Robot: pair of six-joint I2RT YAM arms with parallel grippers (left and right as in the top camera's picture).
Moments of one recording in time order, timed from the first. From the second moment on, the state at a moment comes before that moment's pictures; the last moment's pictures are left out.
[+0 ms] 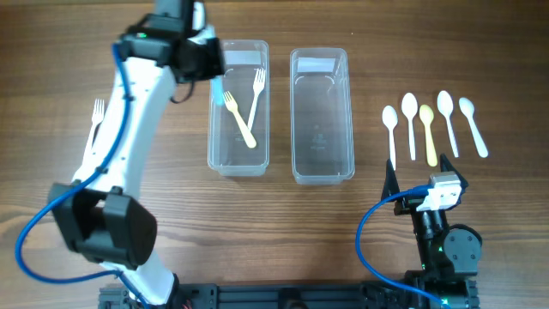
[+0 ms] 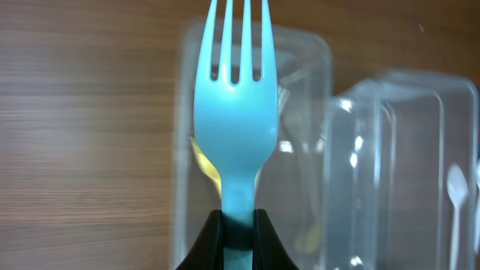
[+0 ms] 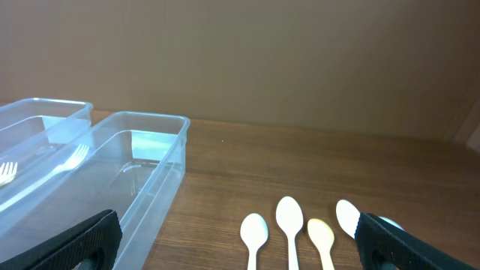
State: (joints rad) left arm -0.22 1.85 1.78 -0.99 0.10 -0.31; right arm -0.01 0.01 0.04 -0.06 -0.08 -0.07
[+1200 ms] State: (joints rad) left arm 0.16 1.79 1.57 -1.15 -0.06 -0.16; right arm -0.01 0.01 0.04 -0.06 -0.08 -0.07
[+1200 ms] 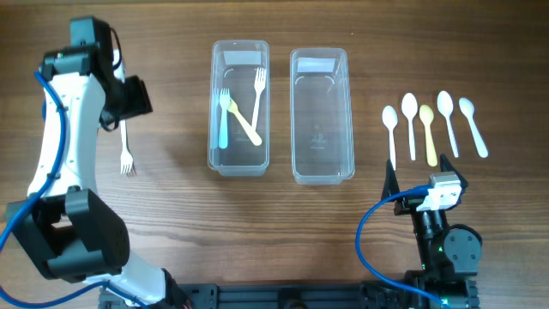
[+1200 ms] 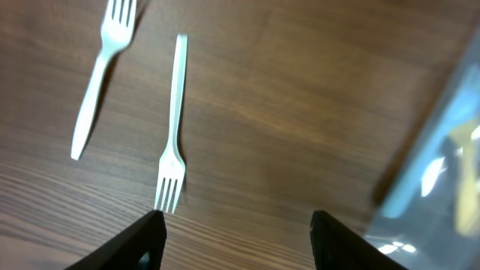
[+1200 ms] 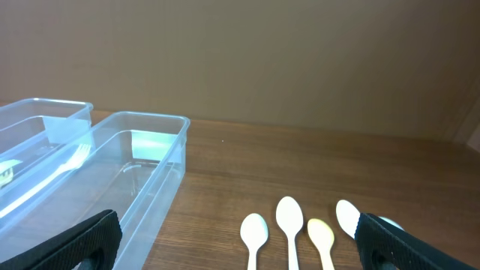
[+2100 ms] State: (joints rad) left arm 0.34 2.03 1.35 -0.80 0.04 -0.06; right arm -0.01 0.01 0.04 -0.06 -0.08 -0.07
